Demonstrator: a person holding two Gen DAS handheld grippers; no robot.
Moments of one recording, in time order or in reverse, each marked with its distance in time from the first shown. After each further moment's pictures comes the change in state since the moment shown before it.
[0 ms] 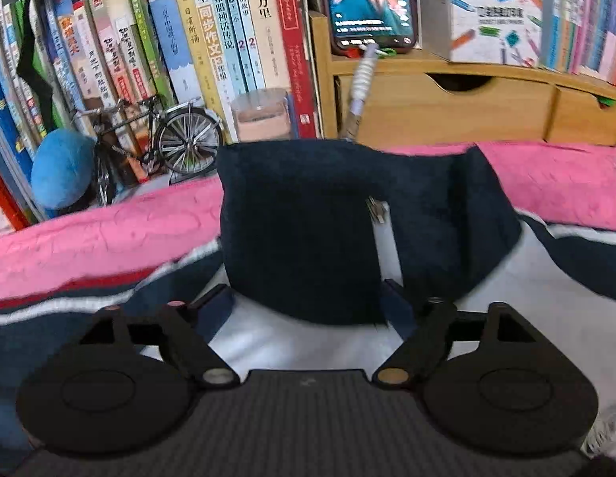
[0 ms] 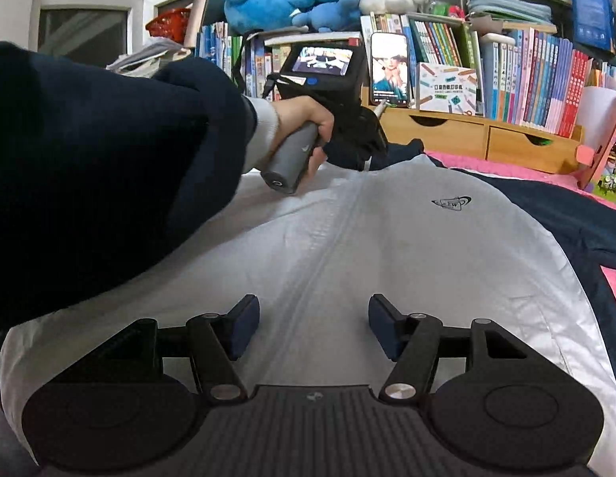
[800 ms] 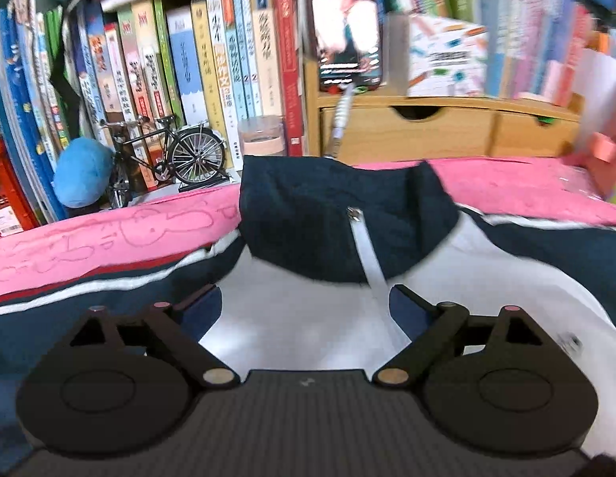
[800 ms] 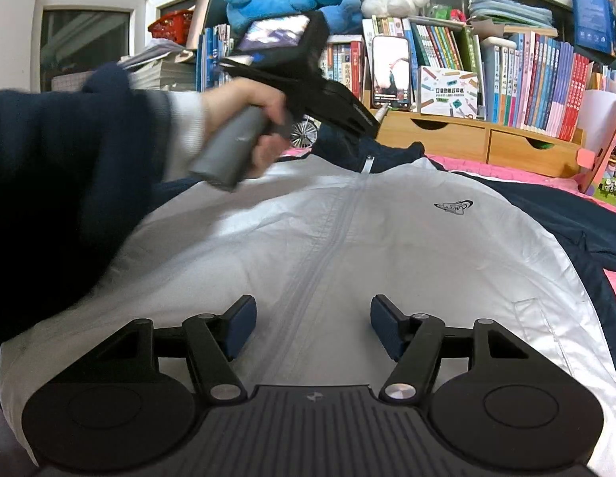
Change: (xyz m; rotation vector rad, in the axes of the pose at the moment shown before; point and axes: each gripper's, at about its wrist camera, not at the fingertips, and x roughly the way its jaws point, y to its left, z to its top) left arm -0.092 0.028 -0.033 0.049 -0.071 -0.147; right arm 0.002 -0.003 0.001 -0.007 -0.008 0.002
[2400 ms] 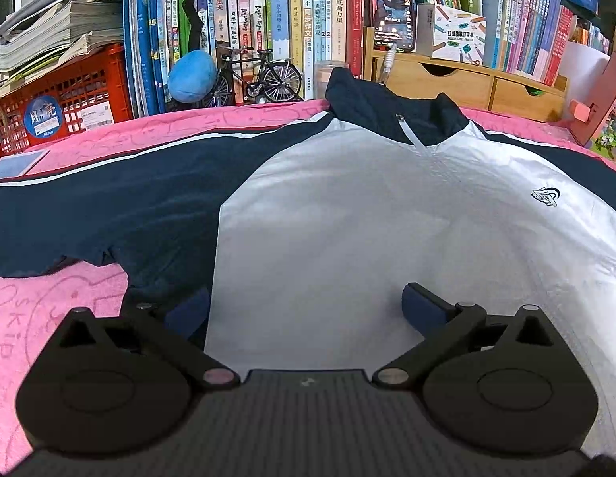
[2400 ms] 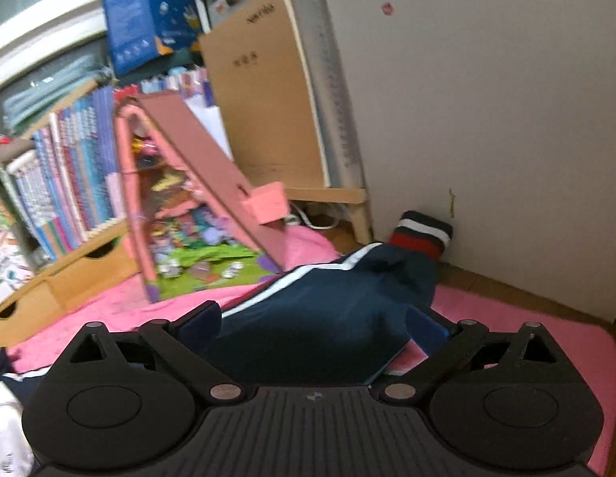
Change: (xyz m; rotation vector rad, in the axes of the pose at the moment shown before) left arm -0.084 0.059 -0.122 -0.097 -0.022 0.055; right arm -0.031 -0.431 0.059 0.624 -0.096 -0.691
